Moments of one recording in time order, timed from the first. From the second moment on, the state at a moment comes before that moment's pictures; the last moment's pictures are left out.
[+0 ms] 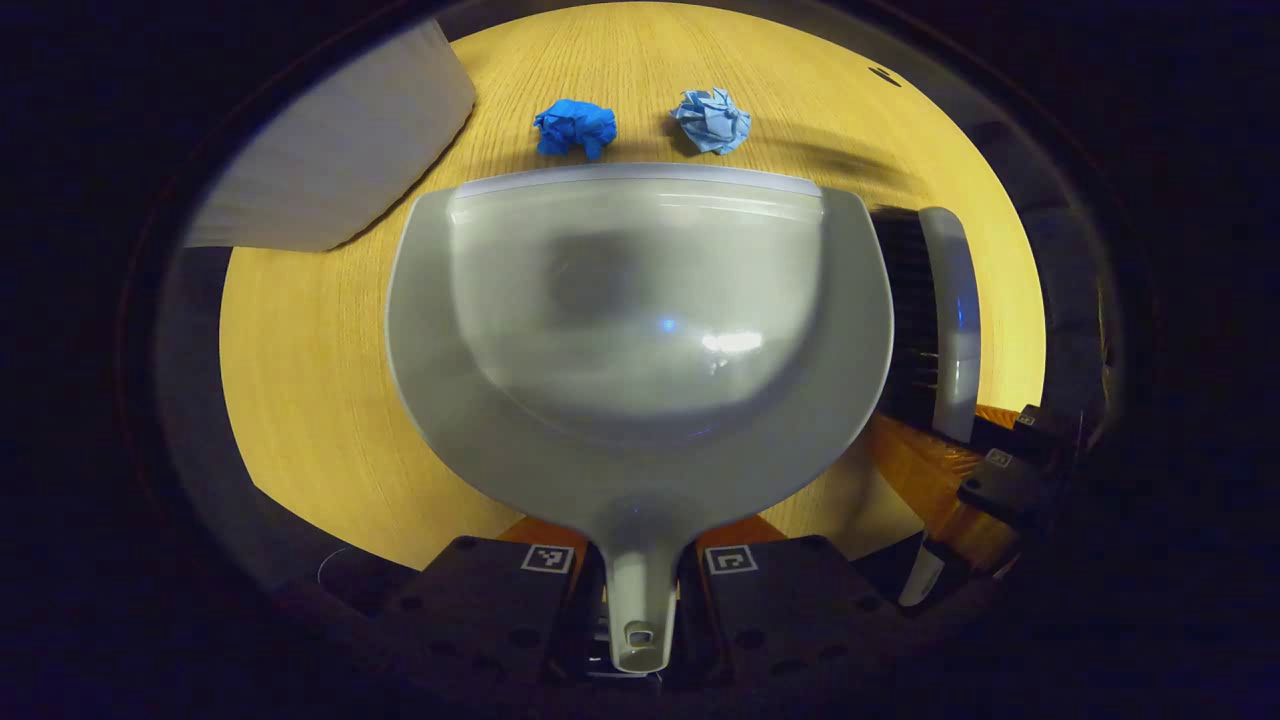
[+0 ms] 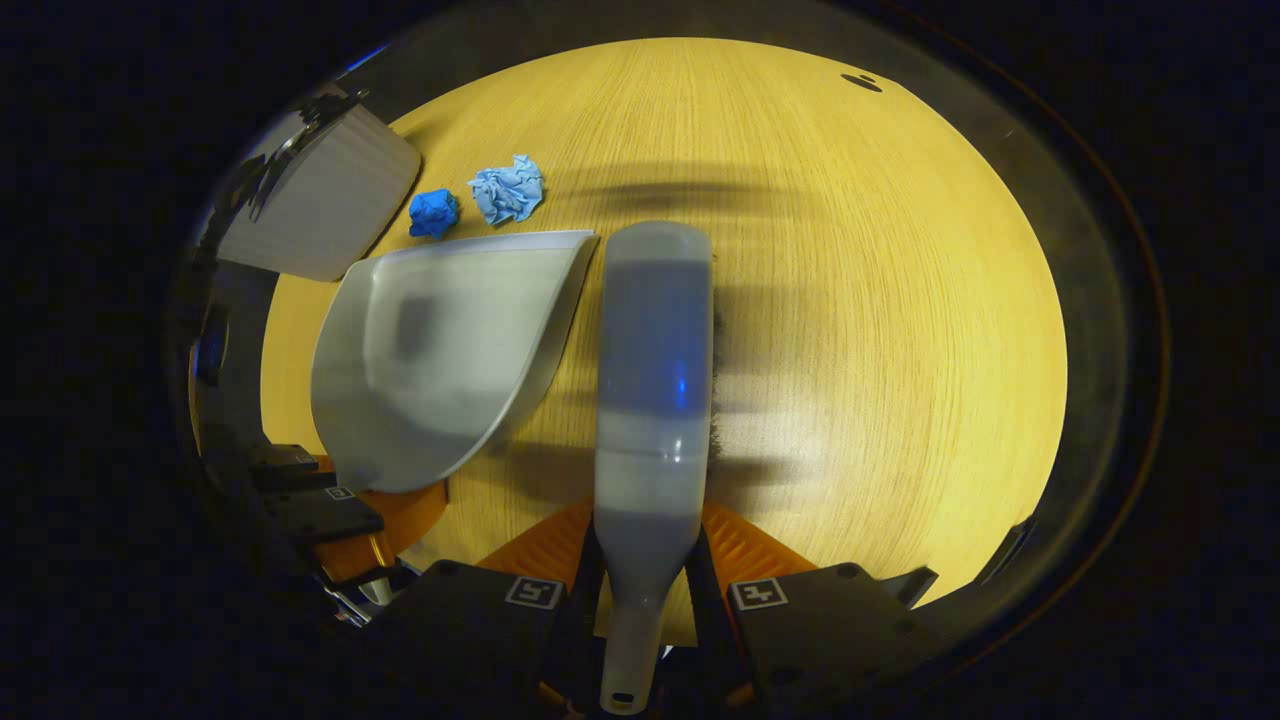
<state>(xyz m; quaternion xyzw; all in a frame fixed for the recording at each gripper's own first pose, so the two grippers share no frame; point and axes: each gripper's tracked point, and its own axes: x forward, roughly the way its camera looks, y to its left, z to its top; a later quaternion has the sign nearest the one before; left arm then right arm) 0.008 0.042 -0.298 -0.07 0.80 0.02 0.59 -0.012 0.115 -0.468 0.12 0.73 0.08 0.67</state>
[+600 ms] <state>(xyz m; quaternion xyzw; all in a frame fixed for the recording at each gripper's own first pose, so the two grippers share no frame) -0.037 0.072 -0.294 0.03 0.79 -0.08 0.60 0.090 0.072 -0.457 0.05 0.68 0.13 0.72</state>
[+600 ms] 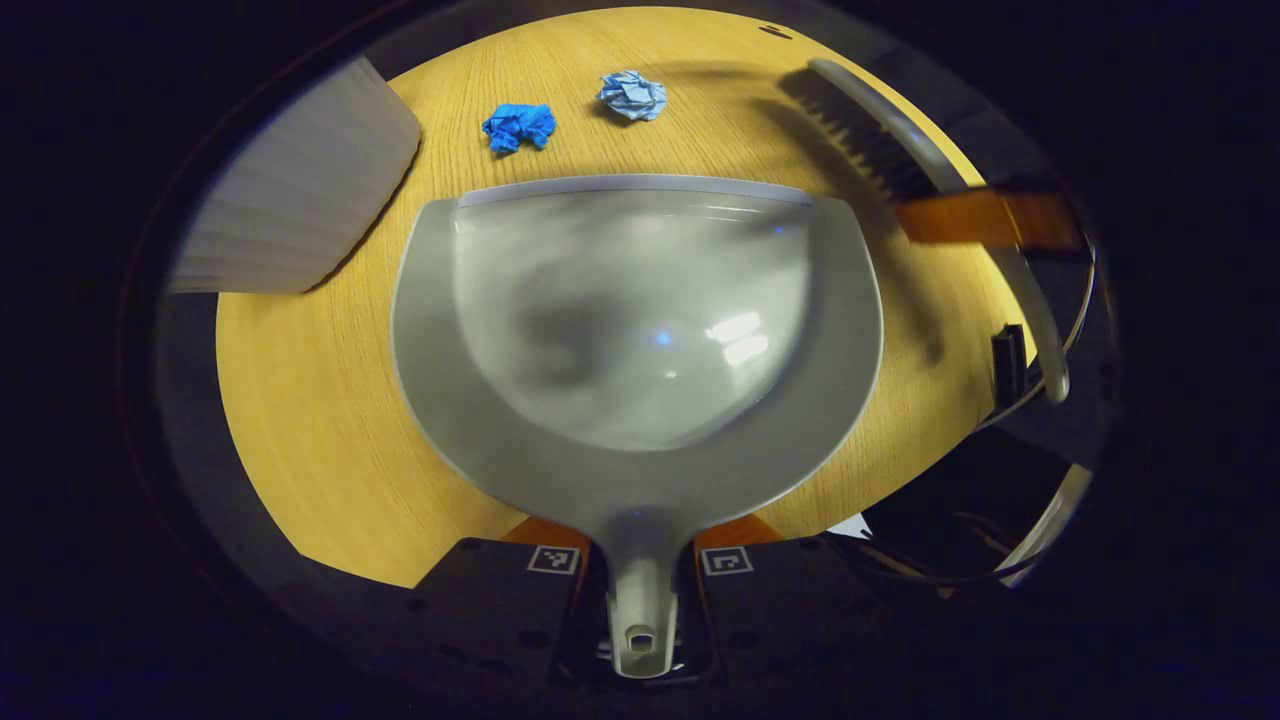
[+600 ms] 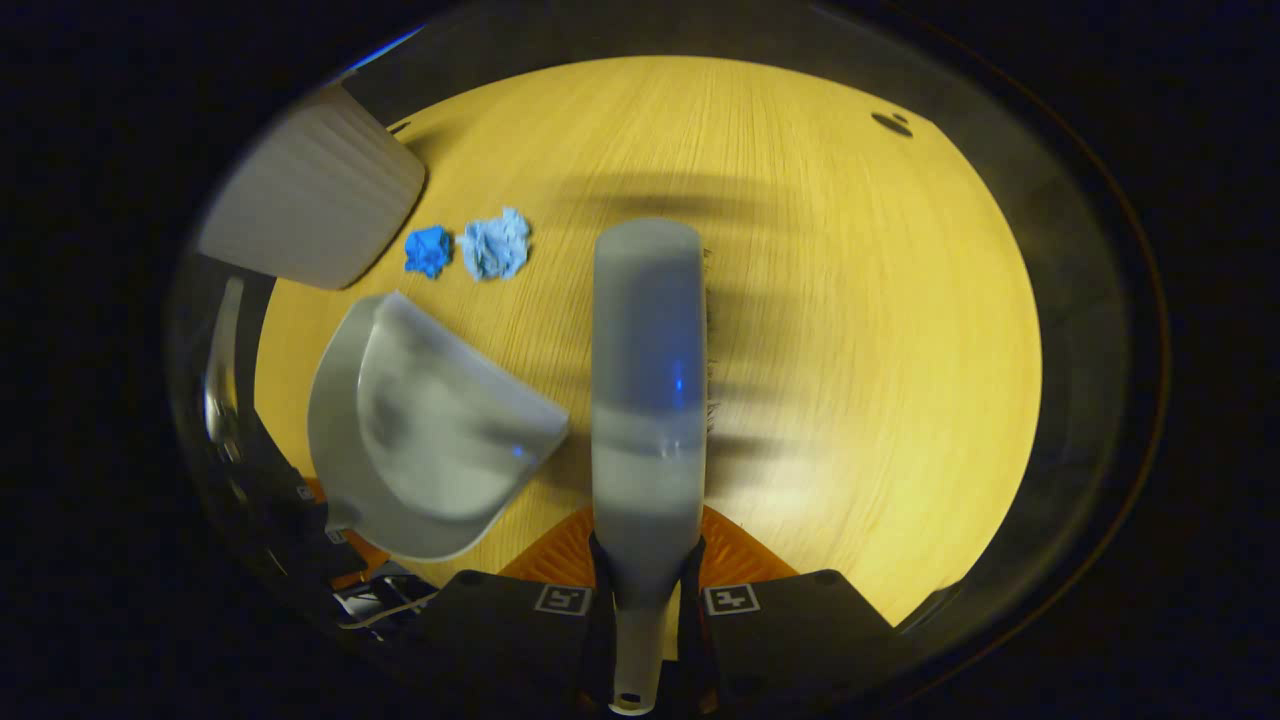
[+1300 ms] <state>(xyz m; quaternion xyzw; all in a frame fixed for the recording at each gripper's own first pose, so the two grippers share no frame) -0.063 0.116 -0.295 0.01 0.80 -0.05 0.60 0.240 0.124 -0.487 -0.12 0.62 0.23 0.74</state>
